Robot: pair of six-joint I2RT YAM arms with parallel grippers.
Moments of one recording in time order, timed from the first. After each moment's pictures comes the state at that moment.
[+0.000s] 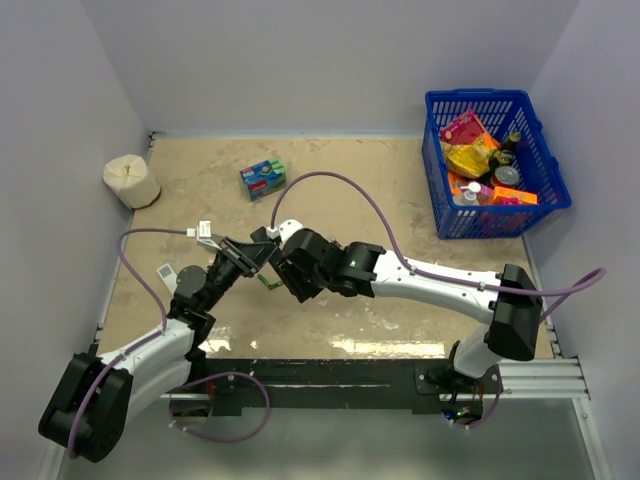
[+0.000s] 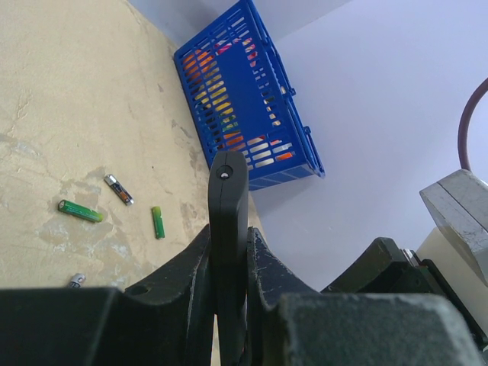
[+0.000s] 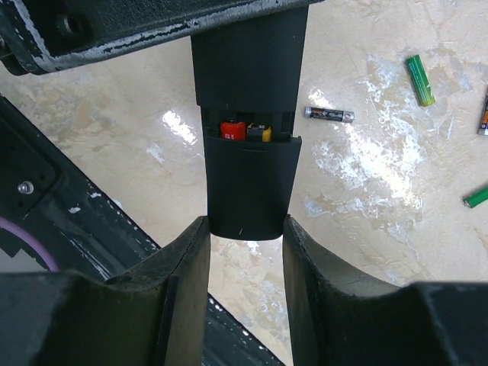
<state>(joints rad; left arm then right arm) -0.38 0.93 0.11 0.93 0.23 -1.12 1.16 1.58 1.33 -0.61 0.19 0.35</state>
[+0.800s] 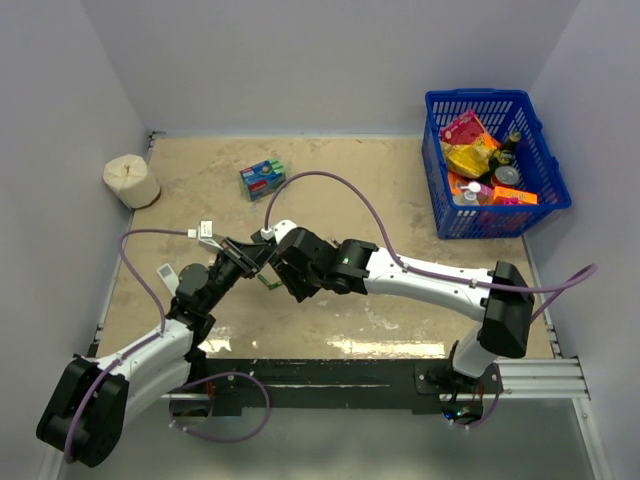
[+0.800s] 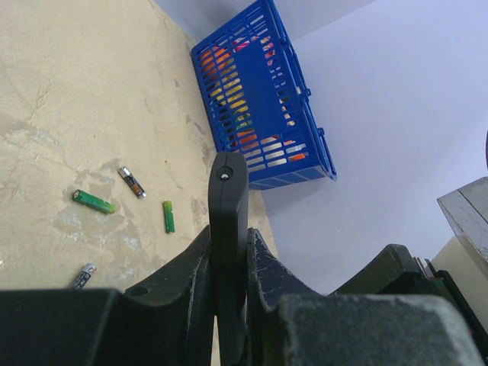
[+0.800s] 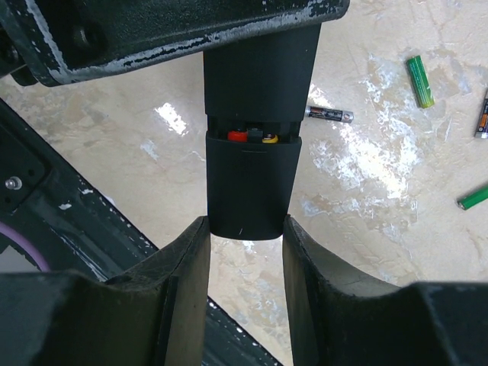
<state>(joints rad) -0.40 0.90 0.12 0.83 0.19 -1.12 1.17 1.63 1.38 -0.66 0.19 0.33</state>
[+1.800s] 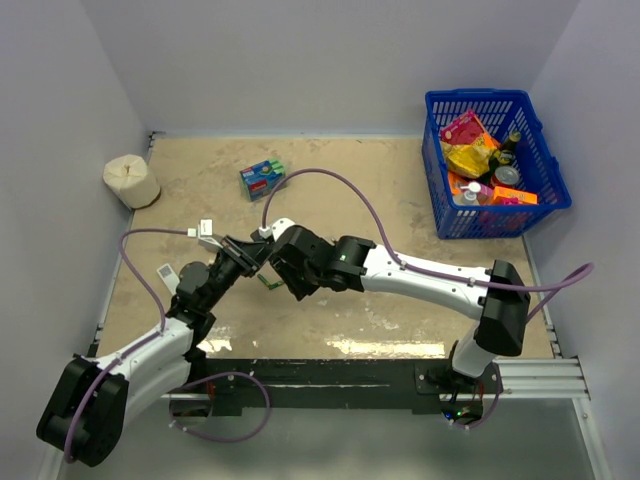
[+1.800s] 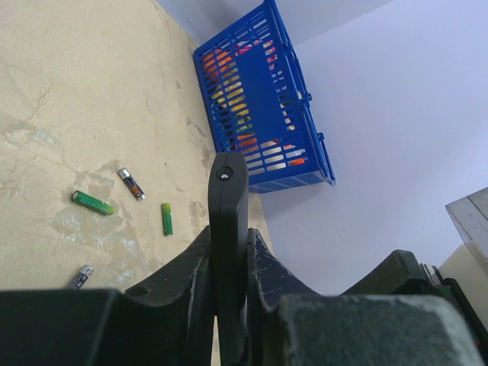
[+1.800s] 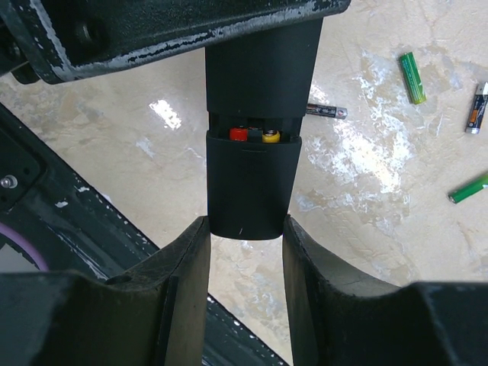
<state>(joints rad) -0.40 0.90 0.14 0.80 0.18 -1.14 1.17 1.65 1.43 -0.71 0.20 0.33</state>
